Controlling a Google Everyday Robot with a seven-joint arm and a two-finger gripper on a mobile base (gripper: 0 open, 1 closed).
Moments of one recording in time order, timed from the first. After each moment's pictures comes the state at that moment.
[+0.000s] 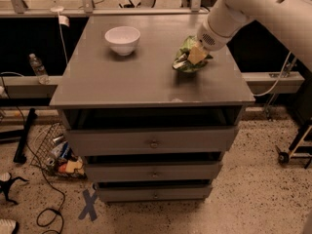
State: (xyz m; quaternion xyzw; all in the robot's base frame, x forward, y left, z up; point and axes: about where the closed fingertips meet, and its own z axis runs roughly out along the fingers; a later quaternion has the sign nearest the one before) arm 0.694 -0.122 0.893 -0.44 0.85 -0.01 0.28
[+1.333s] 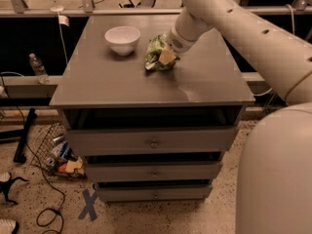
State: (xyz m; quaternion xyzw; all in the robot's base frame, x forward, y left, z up) arm 0.755 -0.037 0.848 -0.52 0.80 0.04 0.29
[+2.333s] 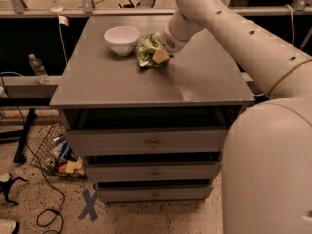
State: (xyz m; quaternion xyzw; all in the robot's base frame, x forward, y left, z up) arm 0.769 -0.015 0.842 -0.53 0.79 0.06 0.29
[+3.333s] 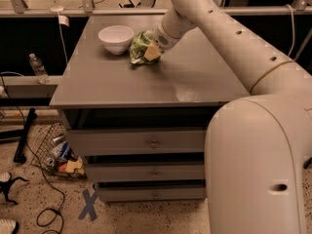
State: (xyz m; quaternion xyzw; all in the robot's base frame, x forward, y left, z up) arm 0.790 0.013 0.840 -0.53 0.78 0.09 0.31
